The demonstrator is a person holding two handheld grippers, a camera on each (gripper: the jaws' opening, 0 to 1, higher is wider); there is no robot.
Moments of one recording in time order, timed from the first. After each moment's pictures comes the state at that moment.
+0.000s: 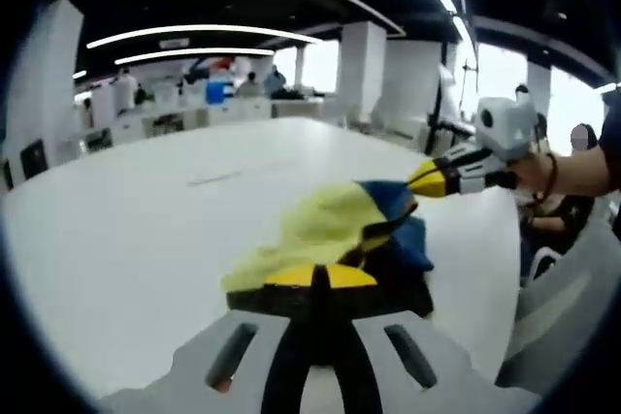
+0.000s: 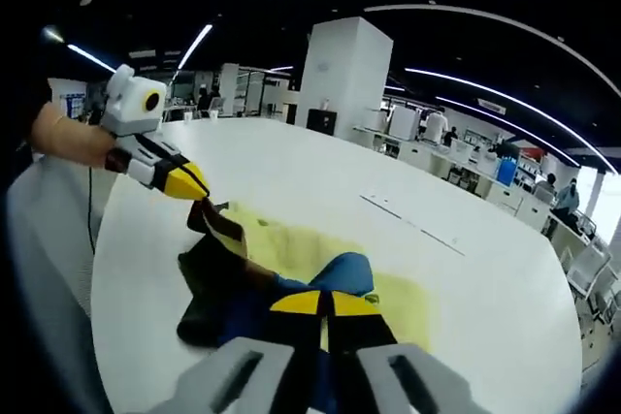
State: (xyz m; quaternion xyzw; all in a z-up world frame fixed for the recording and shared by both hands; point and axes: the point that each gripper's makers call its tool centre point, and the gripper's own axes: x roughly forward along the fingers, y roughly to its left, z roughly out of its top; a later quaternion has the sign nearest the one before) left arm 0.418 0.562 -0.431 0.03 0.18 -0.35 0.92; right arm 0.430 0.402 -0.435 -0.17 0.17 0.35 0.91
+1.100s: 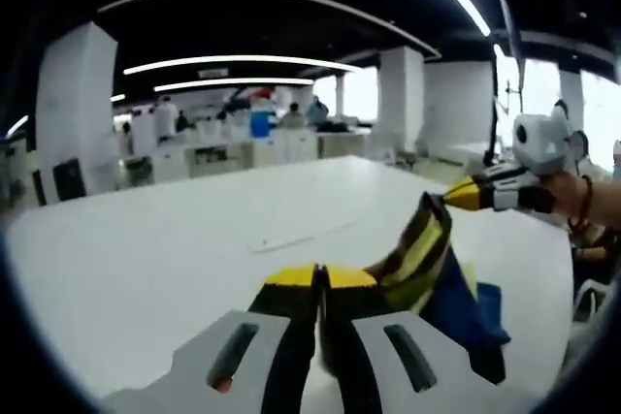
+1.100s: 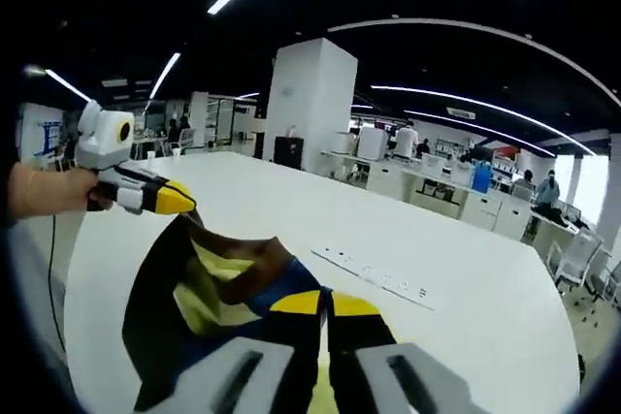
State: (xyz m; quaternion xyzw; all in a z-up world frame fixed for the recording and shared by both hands) left arm 0.548 0.596 -0.373 0.03 0.12 -0.26 0.96; right arm 0.556 0.409 -0.381 -0.10 0.14 0.30 0.94
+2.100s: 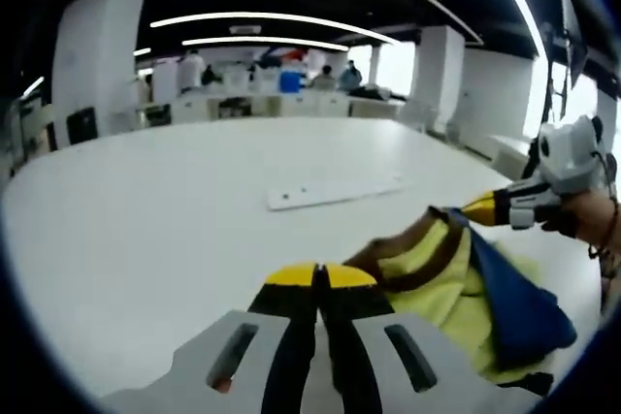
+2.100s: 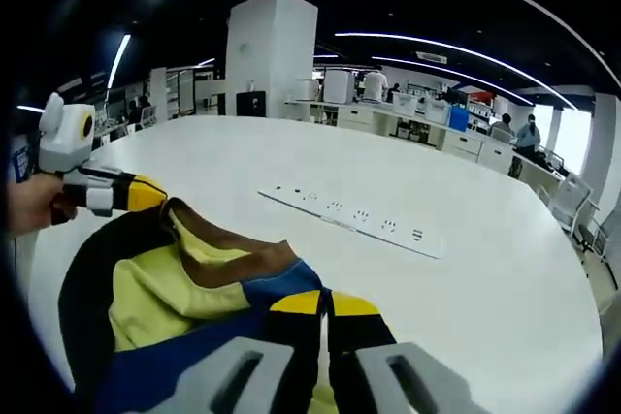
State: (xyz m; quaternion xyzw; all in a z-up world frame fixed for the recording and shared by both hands) left arm 0.626 0.588 -0.471 -0.01 0.21 -0.20 0.96; right arm 0.632 0.391 -0.493 -0.09 0.26 0.22 0.93
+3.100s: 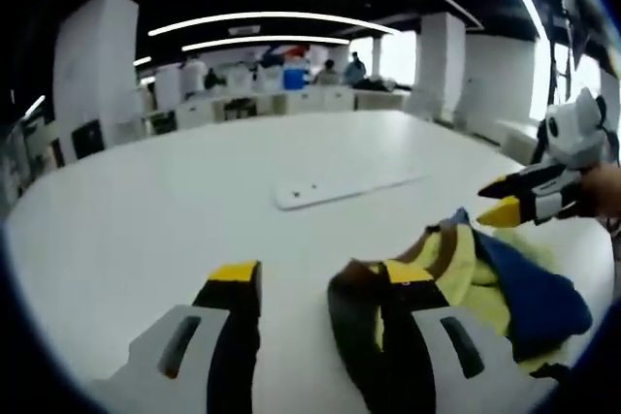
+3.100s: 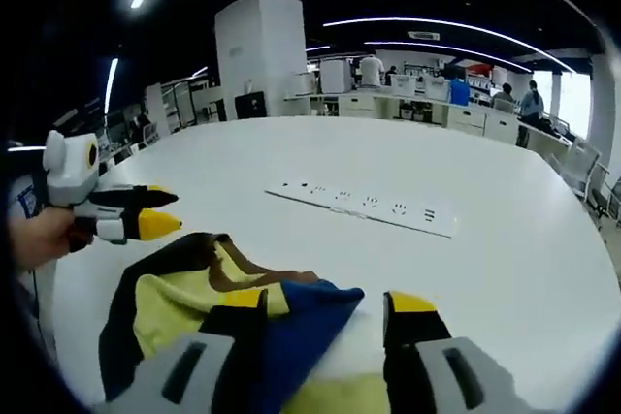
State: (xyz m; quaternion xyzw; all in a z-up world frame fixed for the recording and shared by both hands) left arm 0.624 0.599 -0.458 0.03 0.20 -0.19 0.96; right arm 0.616 0.398 -0.474 -0.02 0.28 0.25 0.93
